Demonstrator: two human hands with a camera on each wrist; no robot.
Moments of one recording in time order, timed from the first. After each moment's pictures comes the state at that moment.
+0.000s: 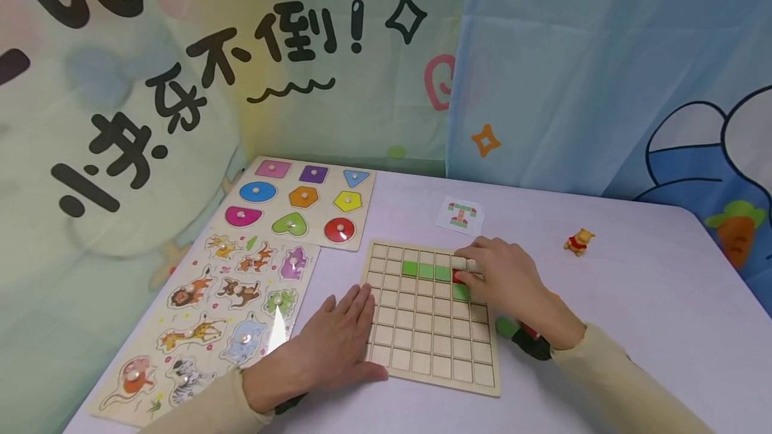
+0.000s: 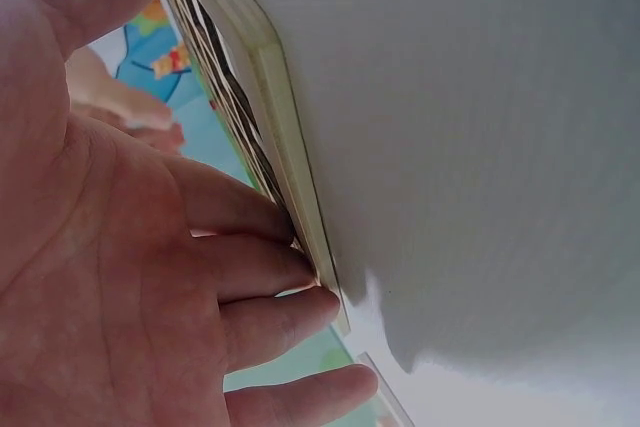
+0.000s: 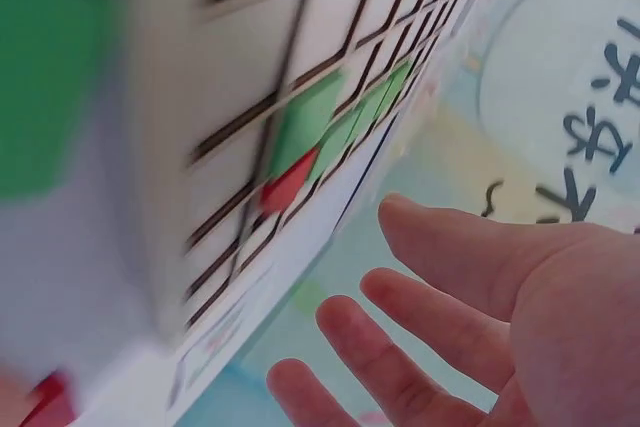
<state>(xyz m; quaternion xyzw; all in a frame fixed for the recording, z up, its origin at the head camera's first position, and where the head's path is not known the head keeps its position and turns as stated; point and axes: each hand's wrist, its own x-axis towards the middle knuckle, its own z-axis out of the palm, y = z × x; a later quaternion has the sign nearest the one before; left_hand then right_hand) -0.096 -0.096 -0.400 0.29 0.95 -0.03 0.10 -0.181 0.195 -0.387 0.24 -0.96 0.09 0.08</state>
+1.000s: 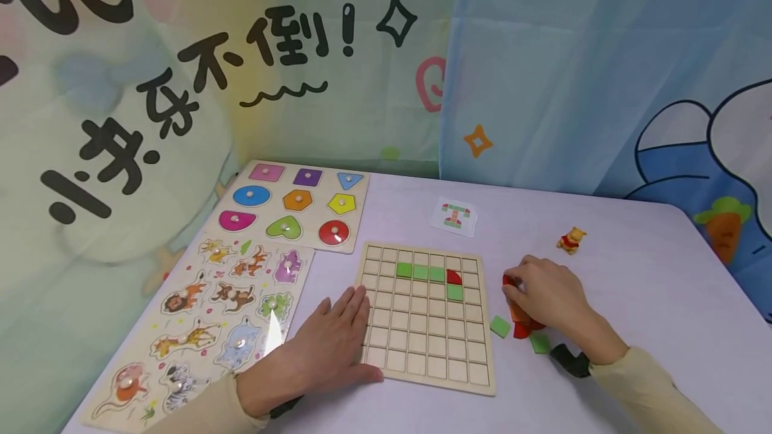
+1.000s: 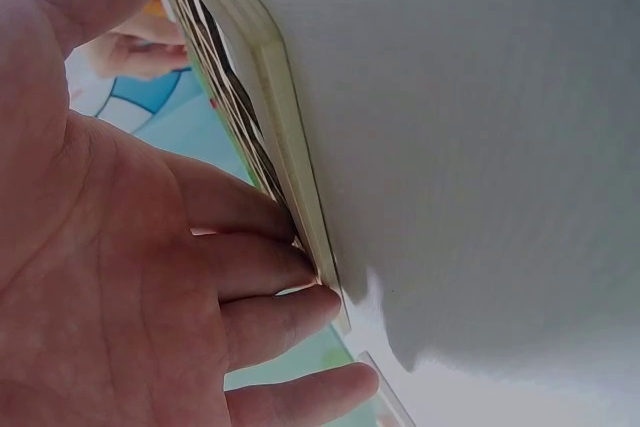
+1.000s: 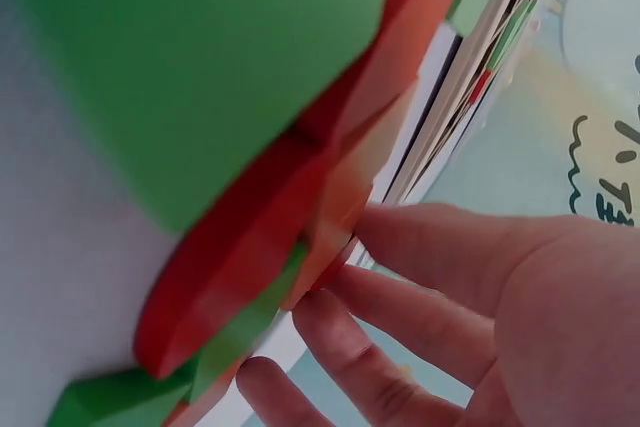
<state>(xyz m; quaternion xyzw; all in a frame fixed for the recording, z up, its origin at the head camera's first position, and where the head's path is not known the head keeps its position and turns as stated) -0.096 -0.096 -0.401 0.29 0.95 -0.02 0.10 -0.170 0.261 -0.407 0.12 -0.99 0.06 -0.01</state>
